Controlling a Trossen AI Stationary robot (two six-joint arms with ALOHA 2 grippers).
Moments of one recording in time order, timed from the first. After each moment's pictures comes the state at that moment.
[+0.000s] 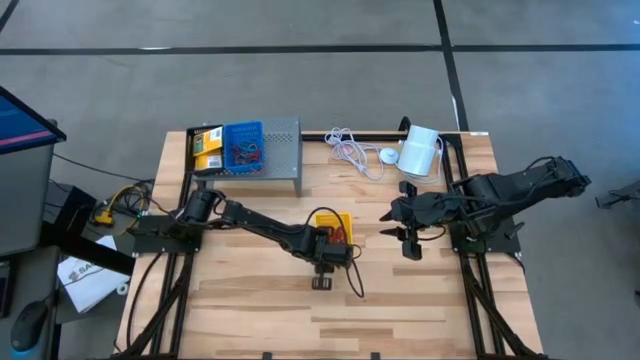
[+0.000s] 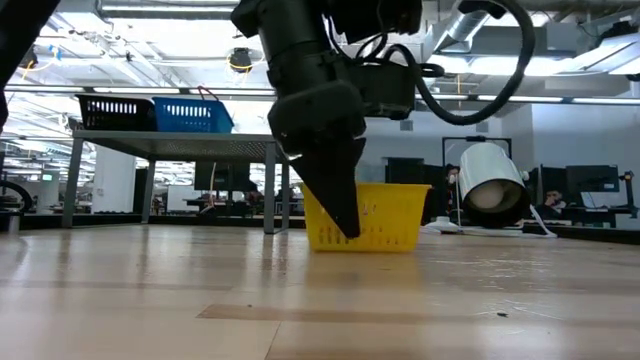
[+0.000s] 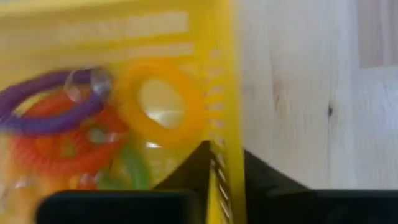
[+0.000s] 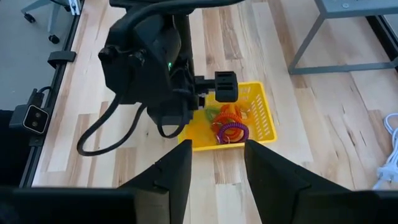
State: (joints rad) left arm -0.23 2.16 1.58 -0.64 -0.13 -0.11; right arm 0.31 1.14 1.17 -0.81 0.24 0.26
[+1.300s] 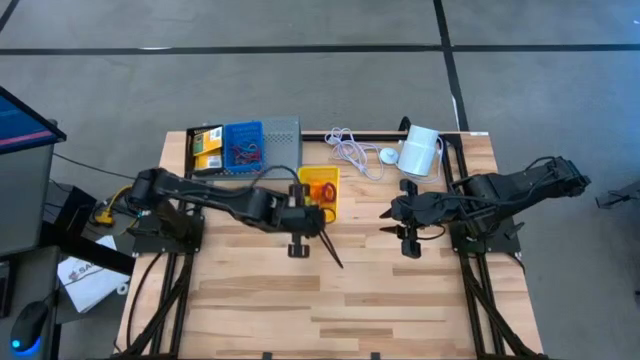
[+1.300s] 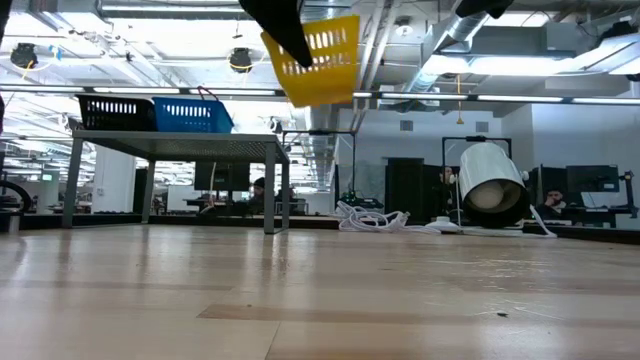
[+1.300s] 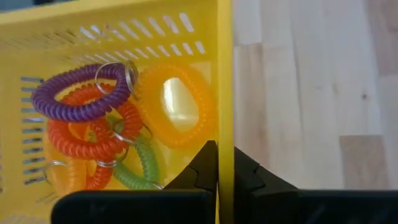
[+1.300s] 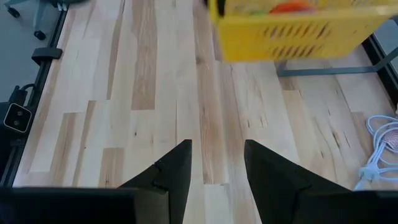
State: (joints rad) left arm -0.19 1.72 1.58 -0.91 -0.41 0.01; right arm 0.31 1.14 1.17 -0.82 0.27 0.24
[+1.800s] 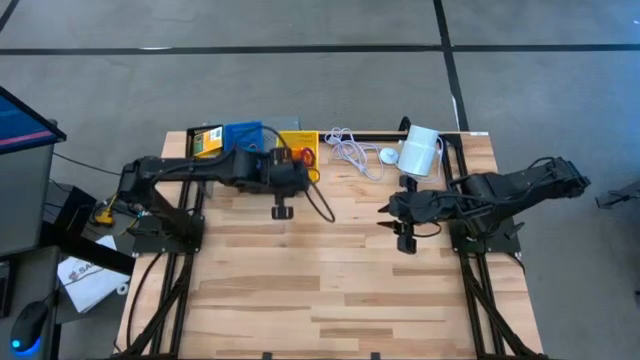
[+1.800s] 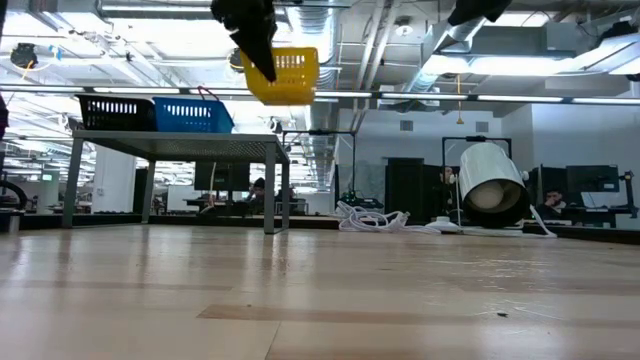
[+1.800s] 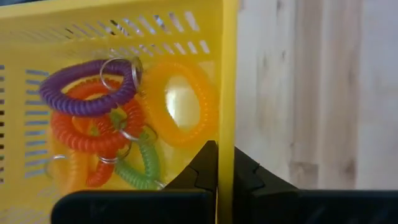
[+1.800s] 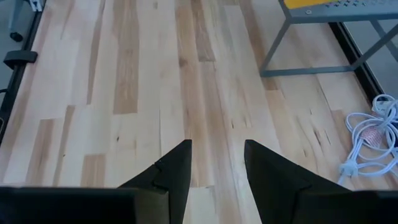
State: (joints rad) left arm 0.05 1.61 1.58 -1.09 -0.41 0.17; right arm 0.28 1.15 1.17 -0.82 0.32 0.23
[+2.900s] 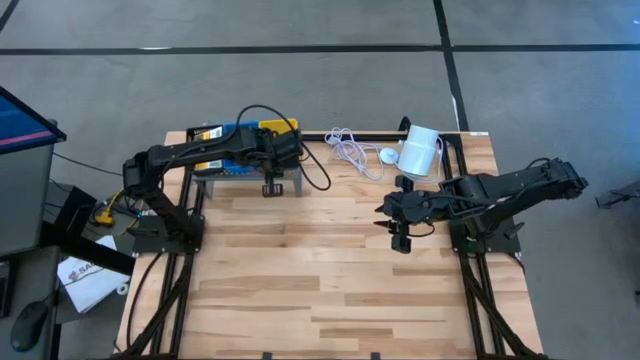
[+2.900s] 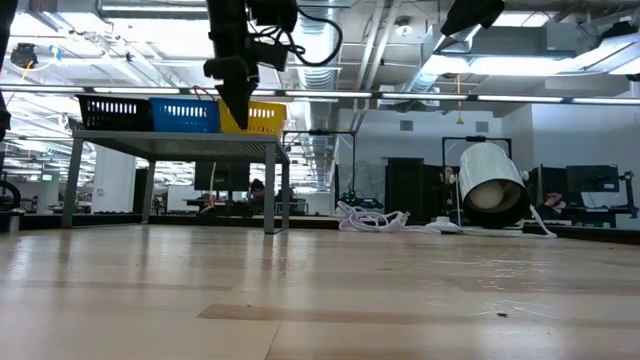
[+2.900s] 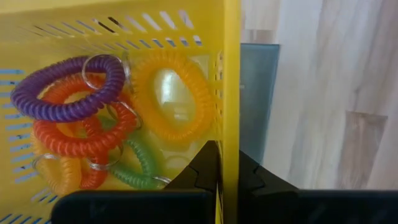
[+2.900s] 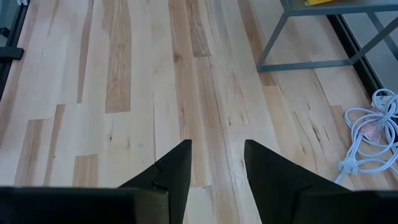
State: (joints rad) left arm 0.32 1.64 1.48 -1.14 -0.31 0.29; right arm 0.26 1.19 1.17 -0.81 0.32 0.23
